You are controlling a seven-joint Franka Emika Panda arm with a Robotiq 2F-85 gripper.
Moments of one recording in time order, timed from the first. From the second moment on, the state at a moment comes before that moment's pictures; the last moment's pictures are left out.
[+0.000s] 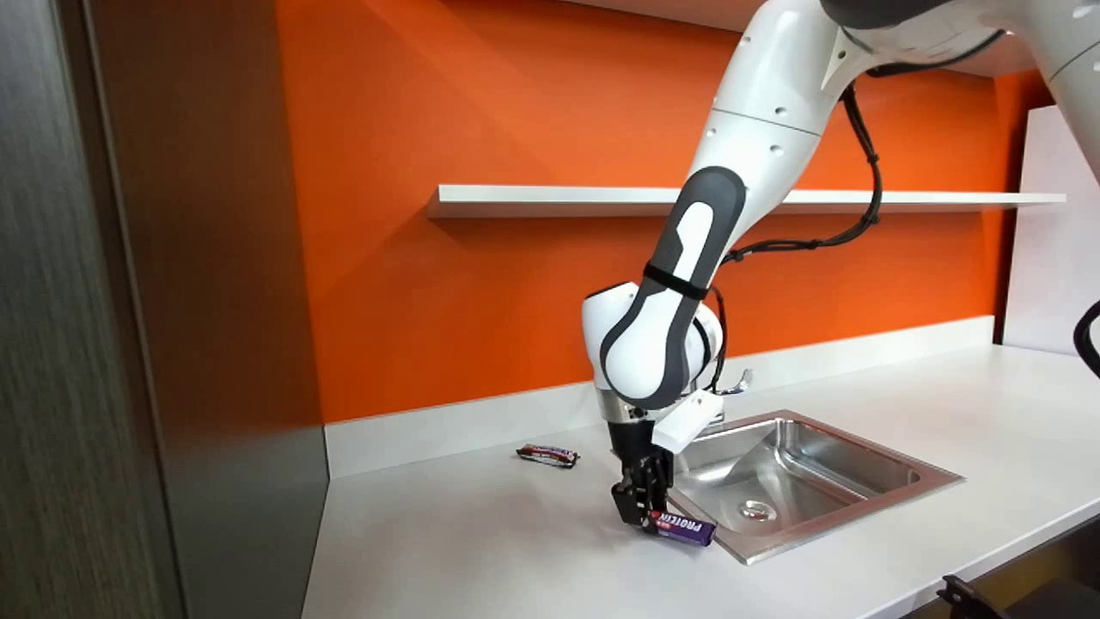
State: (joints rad) arm 0.24 0.39 0.03 -2.34 -0.28 2.59 -0.02
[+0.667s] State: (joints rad) arm 0.23 0.38 0.04 -2.31 -0.23 2.57 -0.02
